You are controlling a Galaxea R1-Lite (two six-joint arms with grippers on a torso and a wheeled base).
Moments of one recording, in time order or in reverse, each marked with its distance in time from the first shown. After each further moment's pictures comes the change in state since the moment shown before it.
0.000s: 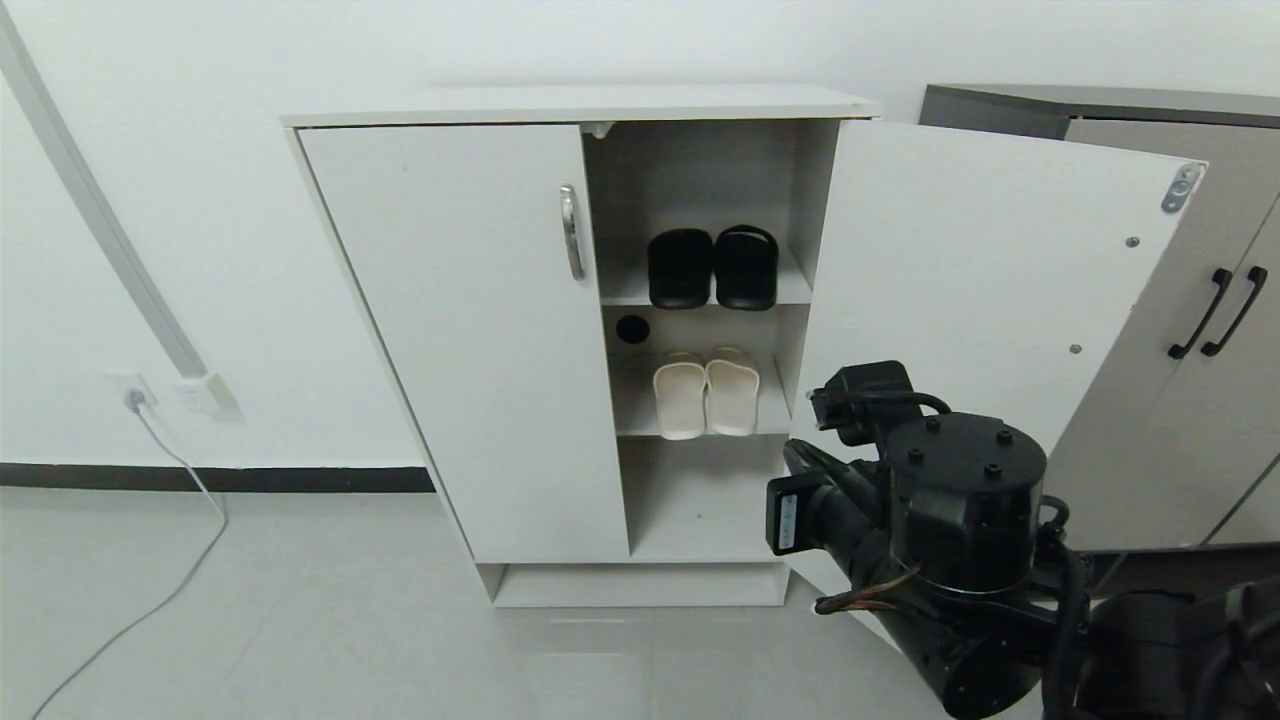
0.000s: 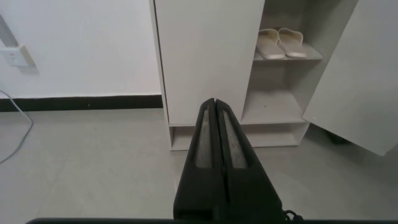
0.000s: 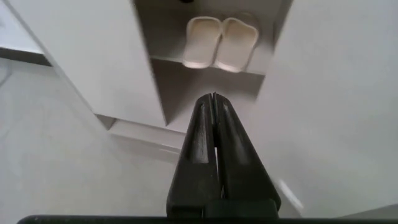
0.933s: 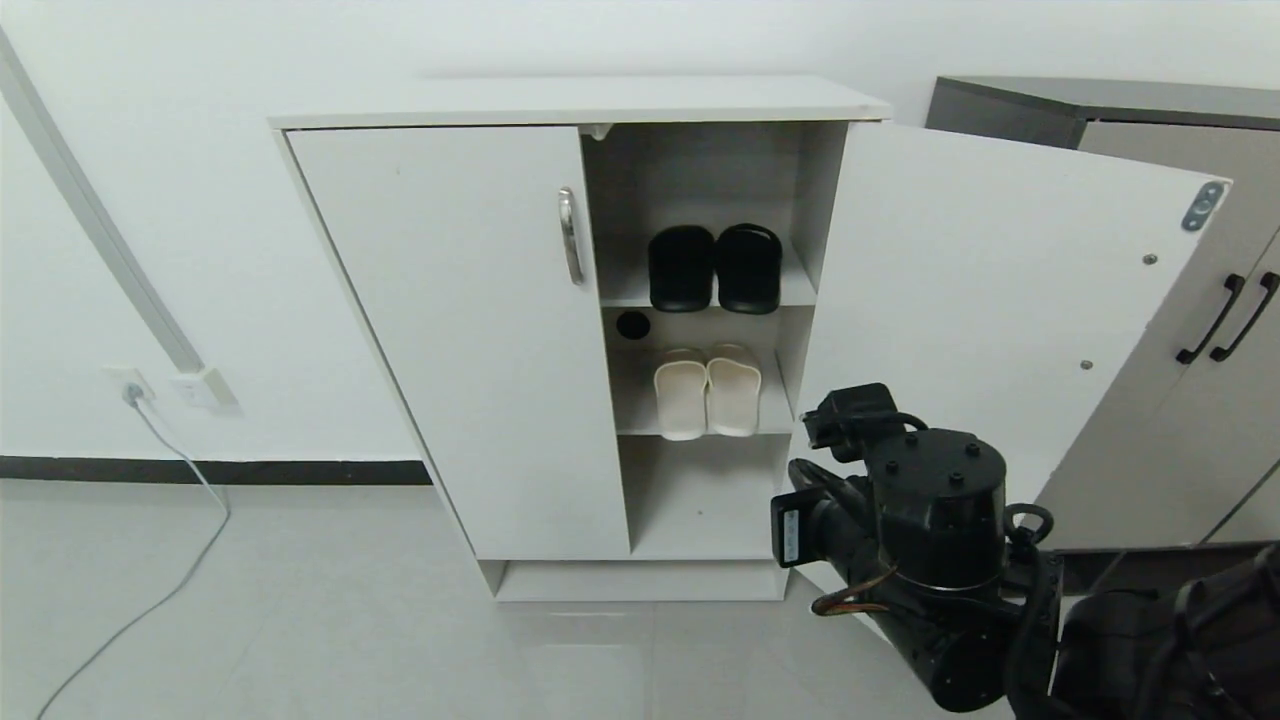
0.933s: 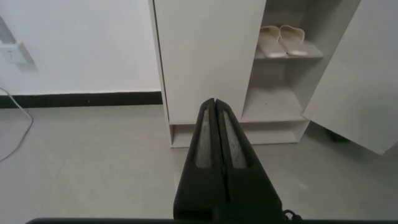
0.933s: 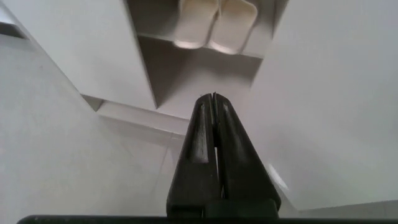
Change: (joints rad) left arm 0.000 0.000 0.000 0.002 0.000 0.000; right arm -0.037 0.035 0.021 -0.002 0.027 -0.006
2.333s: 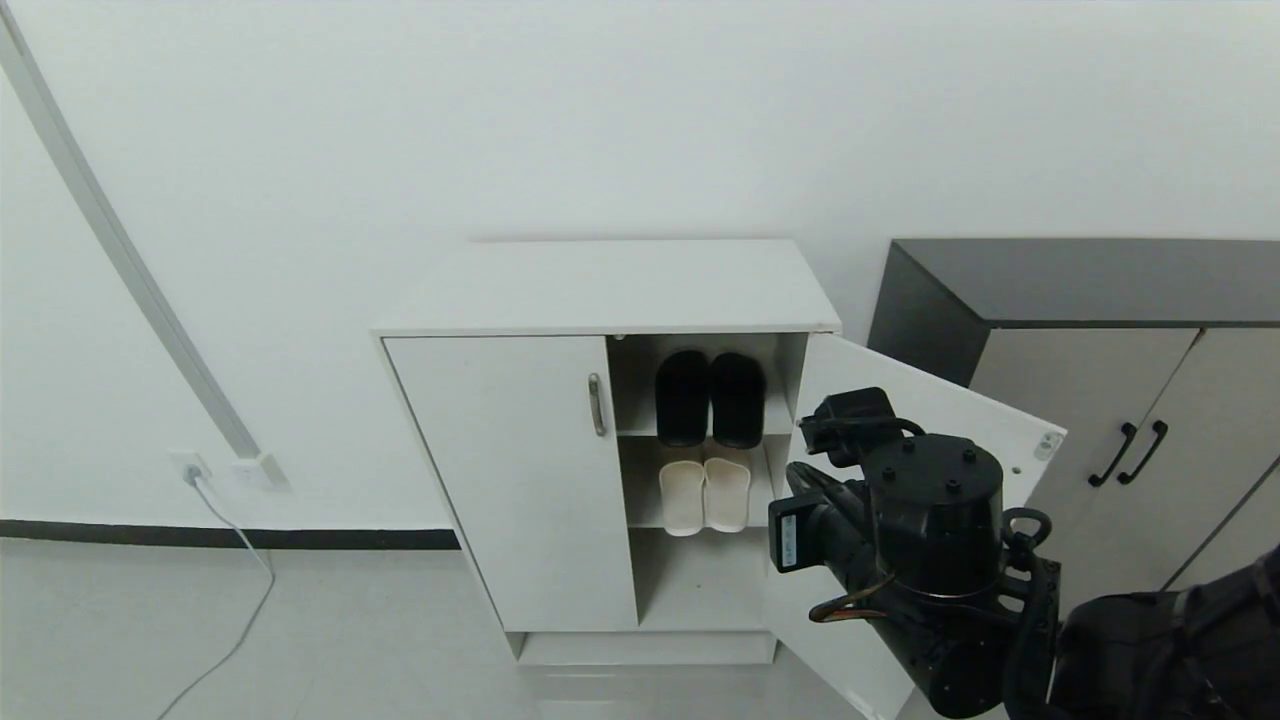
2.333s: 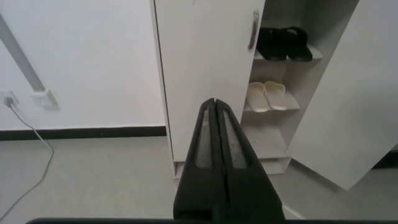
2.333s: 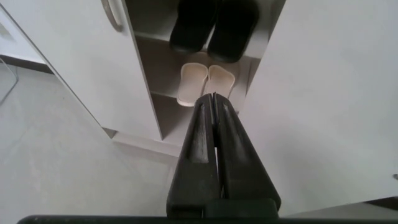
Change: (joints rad) left arm 0.000 0.000 0.000 -0.002 -0.001 0.000; right arm 0.004 0.011 0.003 0.000 0.000 -0.001
